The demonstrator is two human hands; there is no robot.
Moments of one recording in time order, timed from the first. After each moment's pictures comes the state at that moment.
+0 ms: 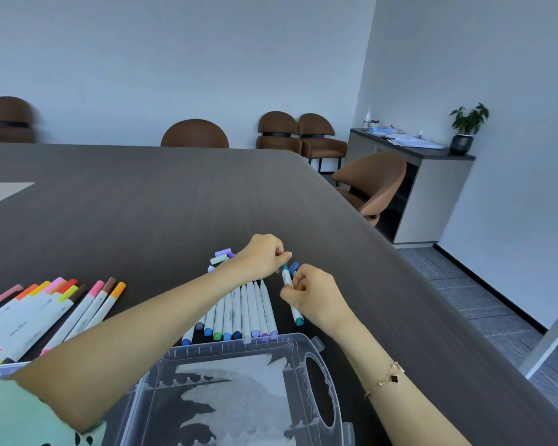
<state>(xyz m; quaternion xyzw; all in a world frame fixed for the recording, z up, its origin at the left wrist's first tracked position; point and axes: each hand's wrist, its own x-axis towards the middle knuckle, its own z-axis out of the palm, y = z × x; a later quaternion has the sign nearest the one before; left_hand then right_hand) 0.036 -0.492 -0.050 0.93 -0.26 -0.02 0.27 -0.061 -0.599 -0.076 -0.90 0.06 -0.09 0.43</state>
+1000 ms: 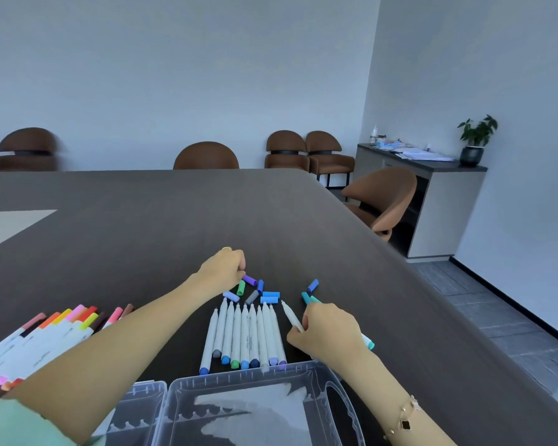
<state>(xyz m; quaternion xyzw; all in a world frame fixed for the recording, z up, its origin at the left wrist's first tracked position) 0.085 -0.413 -0.056 0.97 -0.20 0.04 0.10 -0.066 -0.584 -0.072 -0.99 0.06 -0.03 0.11</state>
